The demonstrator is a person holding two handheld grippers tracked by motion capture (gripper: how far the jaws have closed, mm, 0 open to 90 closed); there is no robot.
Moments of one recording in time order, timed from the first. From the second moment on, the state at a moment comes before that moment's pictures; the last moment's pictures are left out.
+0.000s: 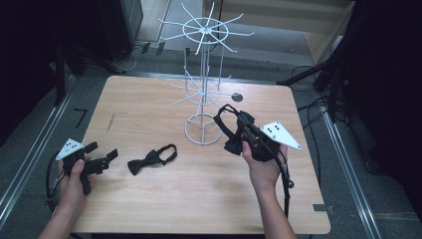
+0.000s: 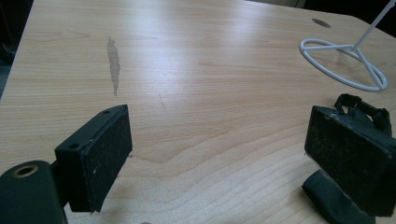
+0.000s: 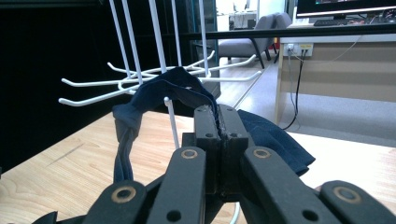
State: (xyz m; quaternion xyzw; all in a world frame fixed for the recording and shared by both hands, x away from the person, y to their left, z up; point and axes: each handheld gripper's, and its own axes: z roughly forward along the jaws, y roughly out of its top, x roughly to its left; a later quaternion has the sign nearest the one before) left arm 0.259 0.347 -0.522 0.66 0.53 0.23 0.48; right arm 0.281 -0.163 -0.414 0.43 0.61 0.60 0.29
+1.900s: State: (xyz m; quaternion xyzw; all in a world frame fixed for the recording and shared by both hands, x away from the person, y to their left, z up) left arm 0.217 0.341 -0.515 0.67 0.49 0.26 0.49; right arm 0.319 -0.130 -0.438 0.43 0.63 0.59 0.25
